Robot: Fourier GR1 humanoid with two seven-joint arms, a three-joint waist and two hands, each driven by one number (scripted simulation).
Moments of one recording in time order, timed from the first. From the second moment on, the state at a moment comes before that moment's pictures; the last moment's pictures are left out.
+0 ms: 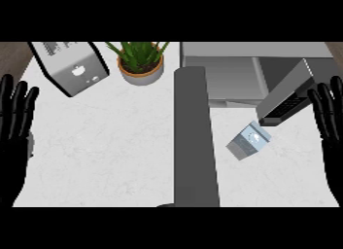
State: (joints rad) left arm 0.00 0.11 0.02 -2.10 0.00 0.00 -0.01; right arm 0.00 -0.13 0.02 -2.10 0.01 0.00 0.01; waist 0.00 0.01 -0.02
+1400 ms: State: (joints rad) left arm 0.32 0.18 0.32 -2.28 0.61 -0.34 0.13; right arm -0.04 -0.24 -0.07 -1.94 -0.27 0.38 0.02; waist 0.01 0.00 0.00
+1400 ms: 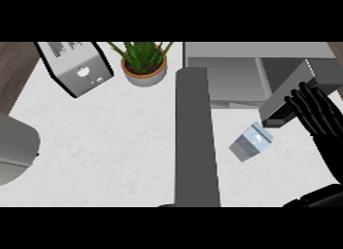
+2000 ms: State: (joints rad) left arm 0.44 0.14 0.42 -2.30 0.68 -0.47 0.10; right arm -0.06 -0.22 -0.11 -1.51 -0.03 0.36 -0.29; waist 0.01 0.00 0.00
